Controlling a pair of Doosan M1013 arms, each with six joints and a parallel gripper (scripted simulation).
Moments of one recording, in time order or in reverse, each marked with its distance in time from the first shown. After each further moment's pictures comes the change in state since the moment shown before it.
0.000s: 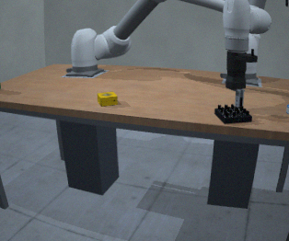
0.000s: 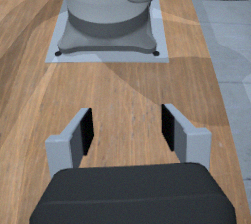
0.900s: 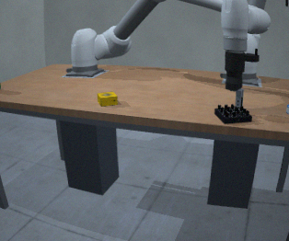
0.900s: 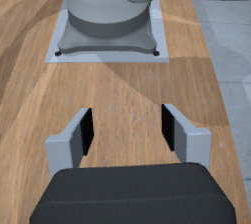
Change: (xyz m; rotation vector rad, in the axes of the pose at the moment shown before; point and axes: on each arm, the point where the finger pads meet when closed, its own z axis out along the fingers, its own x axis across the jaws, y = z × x) left arm 0.000 0.000 0.000 0.000 0.000 0.000; right arm 0.000 0.000 0.000 0.000 0.002 -0.458
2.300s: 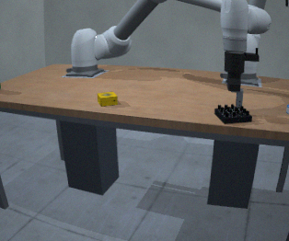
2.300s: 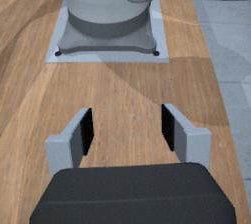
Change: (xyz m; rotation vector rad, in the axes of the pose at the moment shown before) left arm 0.000 0.000 0.000 0.000 0.000 0.000; right arm 0.000 0.000 0.000 0.001 -0.002 -0.484
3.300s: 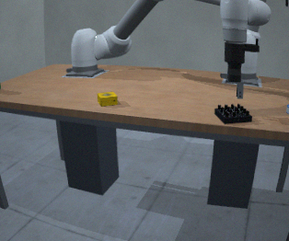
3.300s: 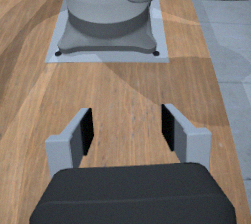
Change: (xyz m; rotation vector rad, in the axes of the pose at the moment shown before) left arm 0.000 0.000 0.000 0.000 0.000 0.000; right arm 0.000 0.000 -0.034 0.000 0.000 0.000
